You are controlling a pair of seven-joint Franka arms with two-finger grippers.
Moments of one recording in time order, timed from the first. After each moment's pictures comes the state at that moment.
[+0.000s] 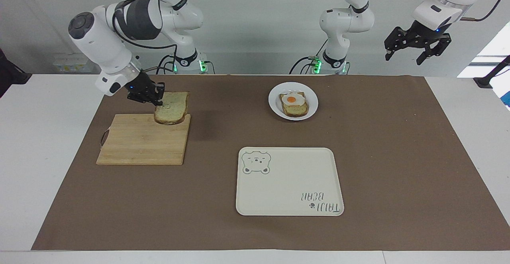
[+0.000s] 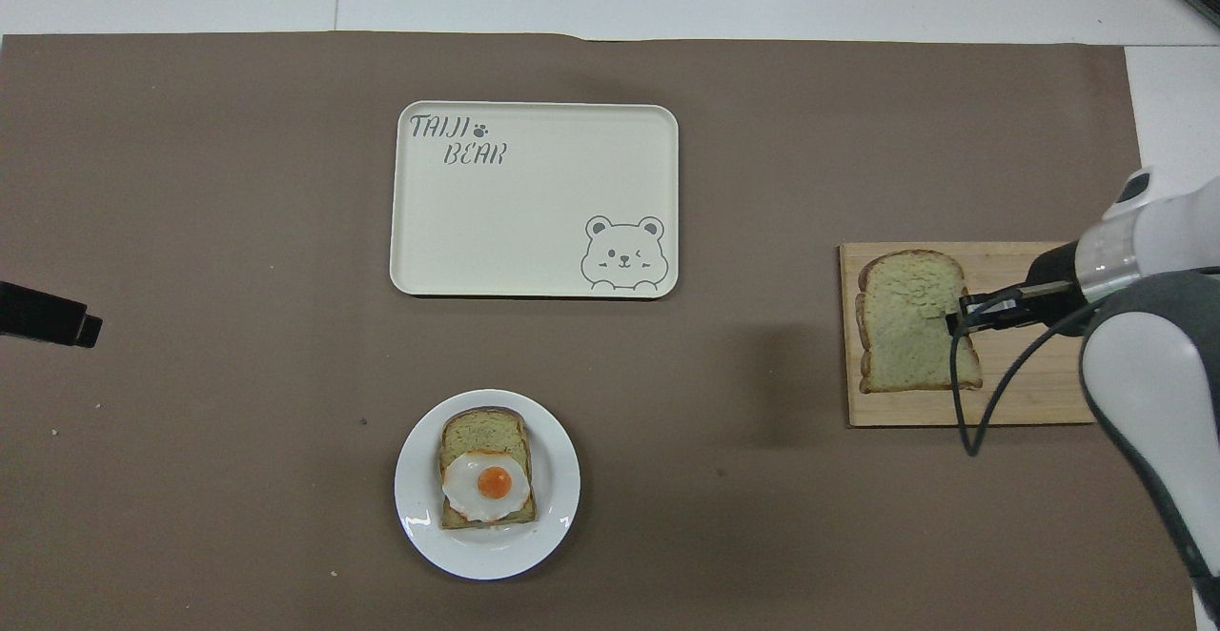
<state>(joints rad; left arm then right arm) -0.06 -0.05 -0.01 -1.44 -0.02 1.31 0.15 0.12 -0.04 -0.10 -1.94 0.18 1.80 -0.12</state>
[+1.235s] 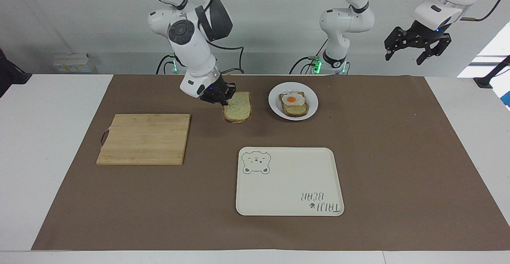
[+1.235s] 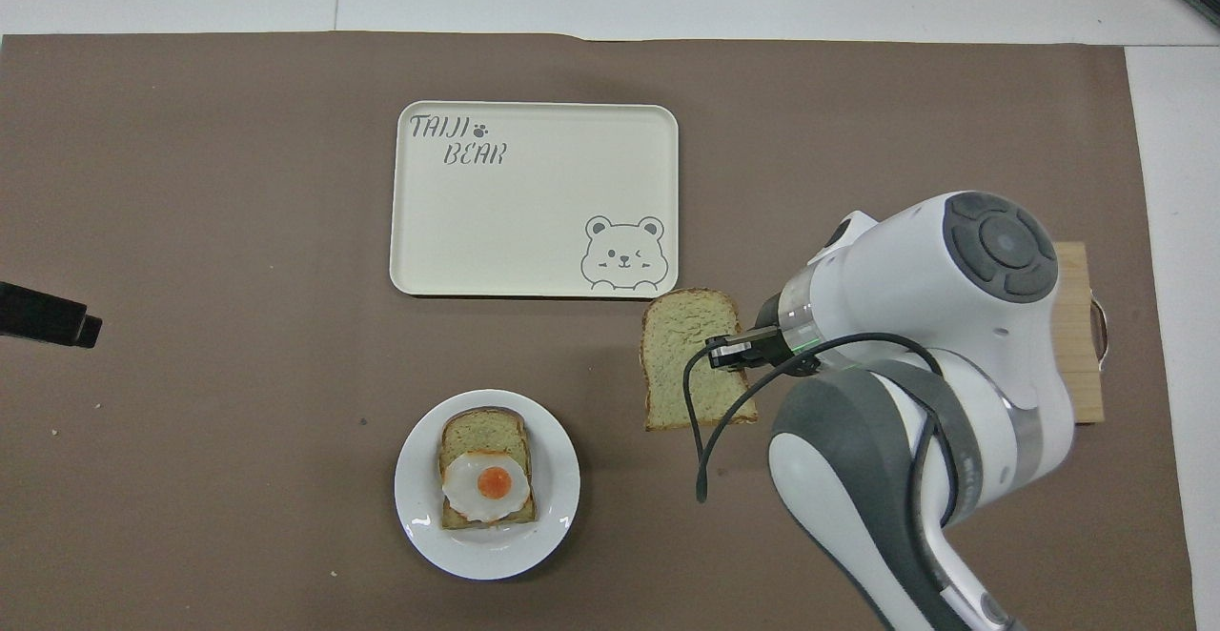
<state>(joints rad) -0.06 -0.05 -0.01 -1.44 -0.02 1.31 0.15 0.47 0.02 -0.09 -1.96 0.28 1.93 0.12</state>
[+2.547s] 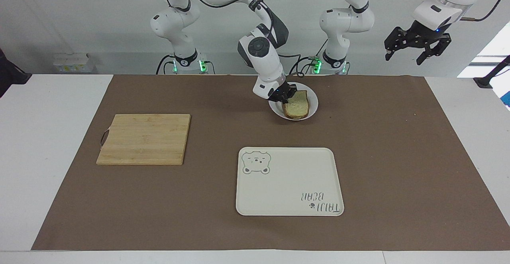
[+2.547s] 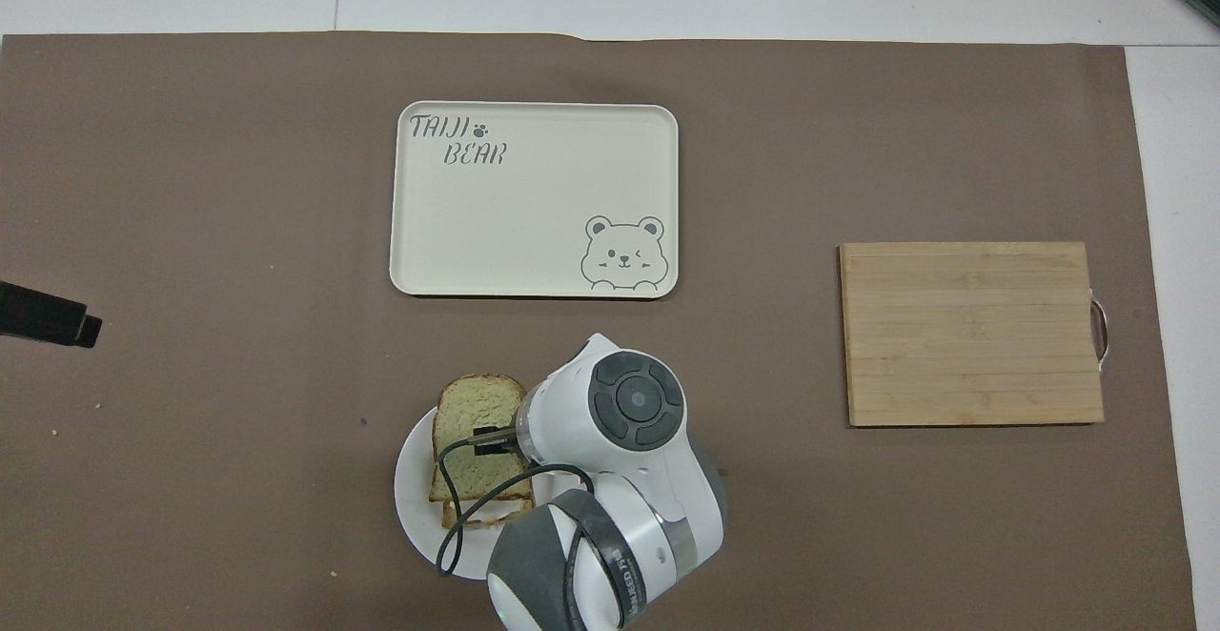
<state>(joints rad) -0.06 -0.05 -0.01 -1.44 -0.02 1.31 0.15 0.86 0.24 -0.07 -1.97 0.50 2.30 0.37</state>
